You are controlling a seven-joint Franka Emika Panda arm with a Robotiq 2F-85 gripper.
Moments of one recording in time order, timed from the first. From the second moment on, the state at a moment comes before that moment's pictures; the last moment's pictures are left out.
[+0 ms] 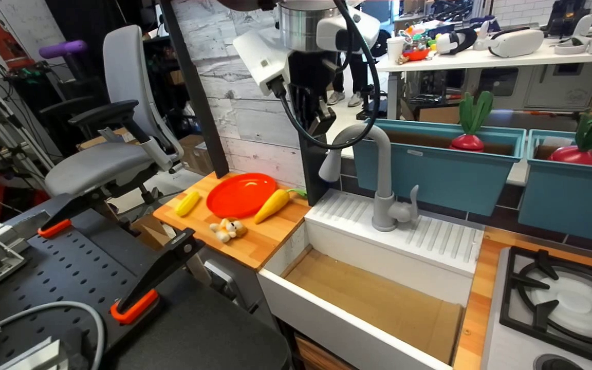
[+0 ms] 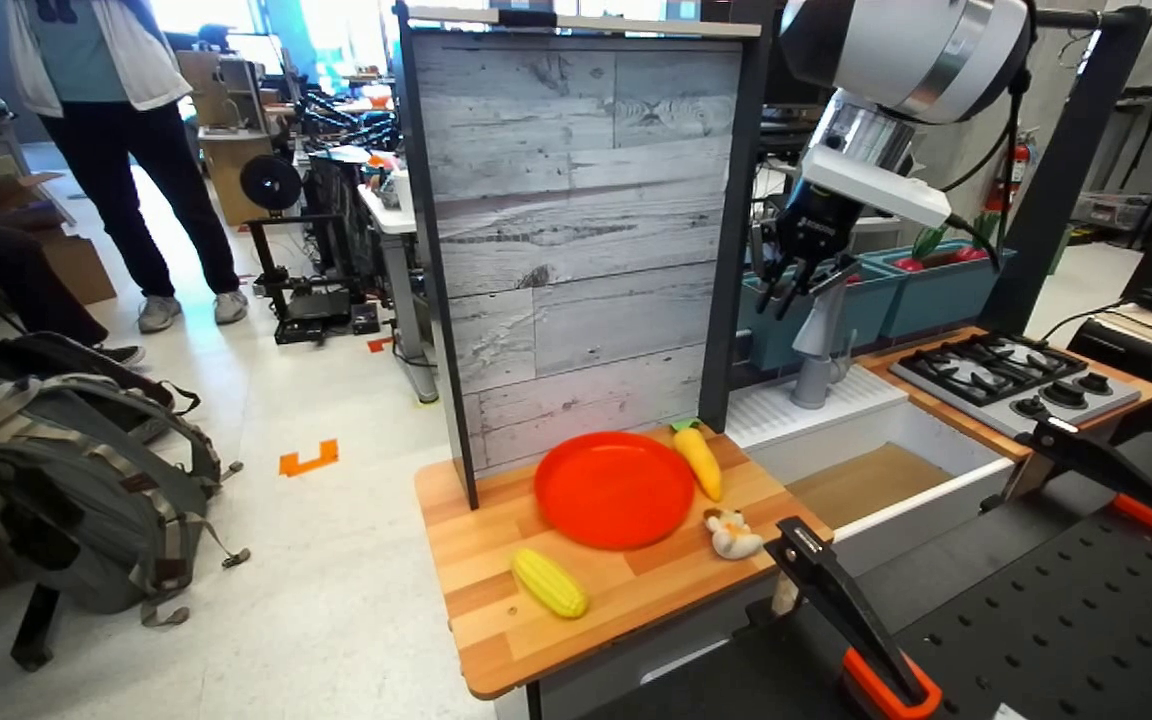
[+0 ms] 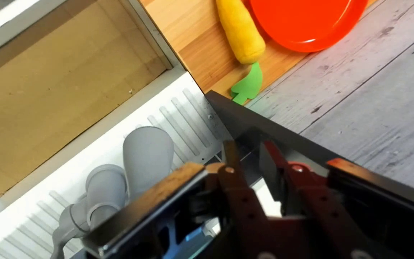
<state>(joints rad) -0.30 0.74 0.11 -1.82 0.40 2.58 -0.02</state>
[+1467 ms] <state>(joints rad) -0.38 0.48 0.10 -2.07 0.40 2.53 -0.19</state>
